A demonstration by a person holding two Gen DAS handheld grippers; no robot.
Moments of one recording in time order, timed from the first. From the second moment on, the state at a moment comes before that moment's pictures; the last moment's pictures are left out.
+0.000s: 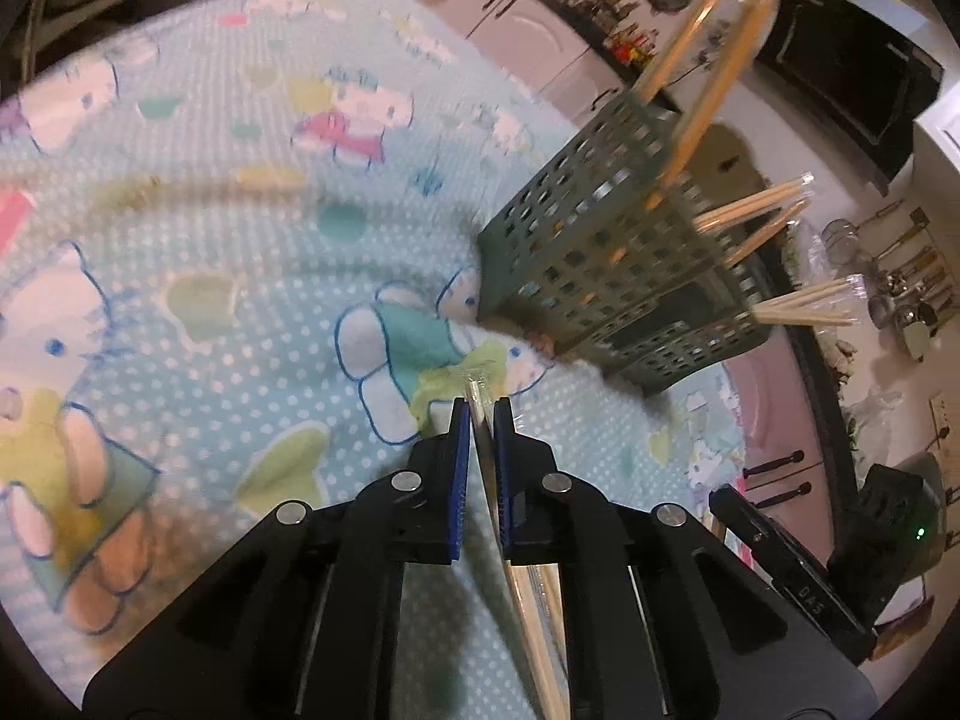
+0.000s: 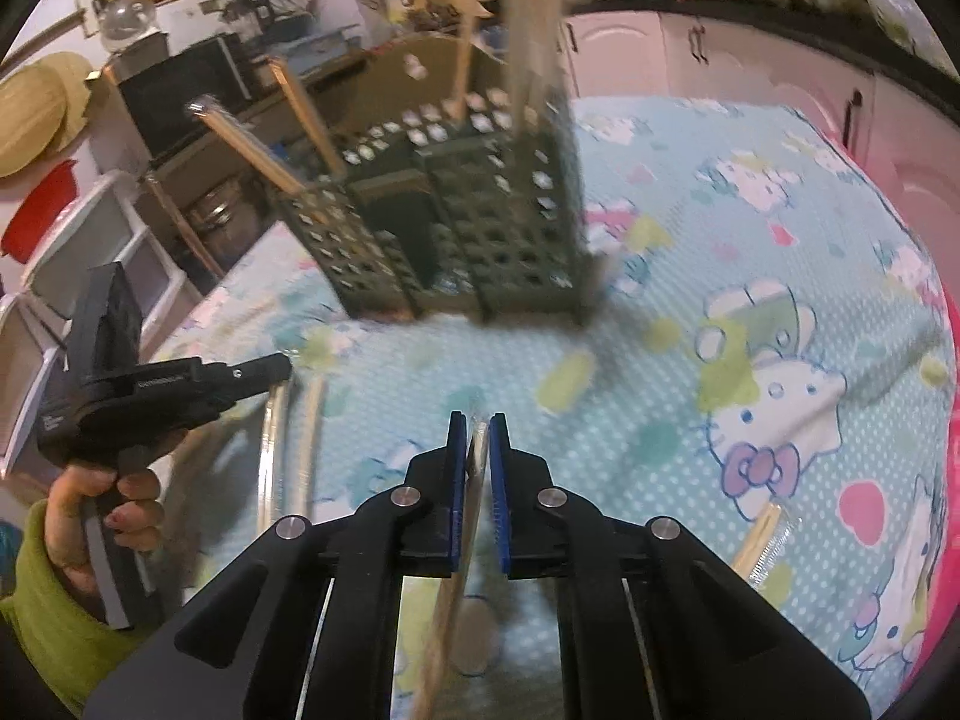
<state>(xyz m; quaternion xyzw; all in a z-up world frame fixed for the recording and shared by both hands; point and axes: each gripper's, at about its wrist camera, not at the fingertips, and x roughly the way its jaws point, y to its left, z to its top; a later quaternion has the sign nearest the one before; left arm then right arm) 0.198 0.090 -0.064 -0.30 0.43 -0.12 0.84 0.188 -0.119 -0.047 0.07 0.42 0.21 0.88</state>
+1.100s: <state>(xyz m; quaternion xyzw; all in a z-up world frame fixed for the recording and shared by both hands) 0.144 0.060 0.067 -0.23 0.27 -0.18 0.92 0.129 -0.138 0.073 0.10 0.22 0.23 0.94</state>
